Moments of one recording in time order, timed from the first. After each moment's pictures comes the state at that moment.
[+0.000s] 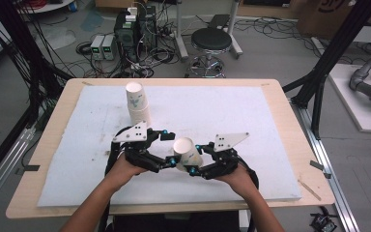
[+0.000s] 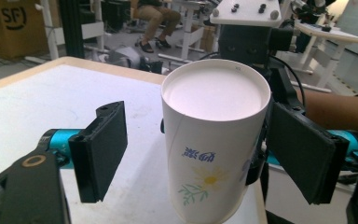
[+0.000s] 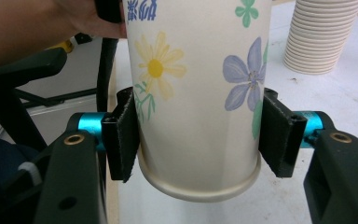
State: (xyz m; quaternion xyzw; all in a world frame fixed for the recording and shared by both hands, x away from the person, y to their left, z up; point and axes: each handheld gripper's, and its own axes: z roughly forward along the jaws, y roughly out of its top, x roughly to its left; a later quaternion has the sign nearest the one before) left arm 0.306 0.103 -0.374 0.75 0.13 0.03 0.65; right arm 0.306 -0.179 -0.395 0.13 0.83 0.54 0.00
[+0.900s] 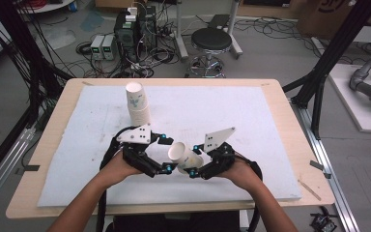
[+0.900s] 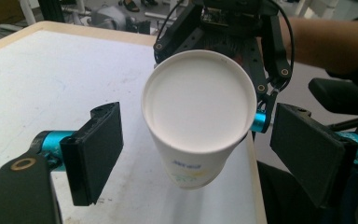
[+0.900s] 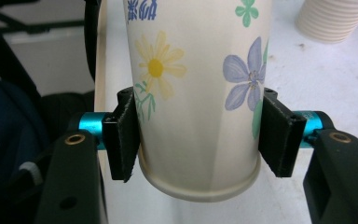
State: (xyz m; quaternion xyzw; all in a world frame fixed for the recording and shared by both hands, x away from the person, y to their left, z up) left arm 0.307 0.105 -0.369 0.81 0.10 0.02 0.58; right arm 0.313 -0.164 -0.378 0.07 0.90 0.42 0.02
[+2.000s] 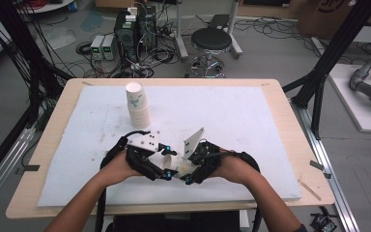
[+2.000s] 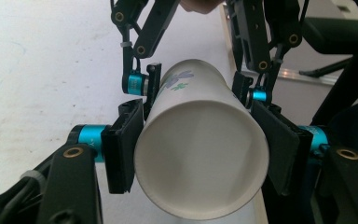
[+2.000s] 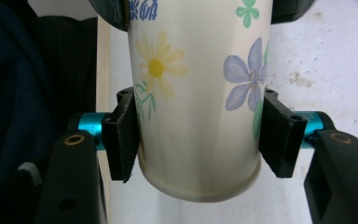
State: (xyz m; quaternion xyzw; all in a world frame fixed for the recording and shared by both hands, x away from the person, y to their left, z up) left arm 0.308 0.095 -0.377 0.87 0.05 -0.01 0.50; right arm 0.311 -0.122 -0.367 0.00 0.97 0.26 0.02
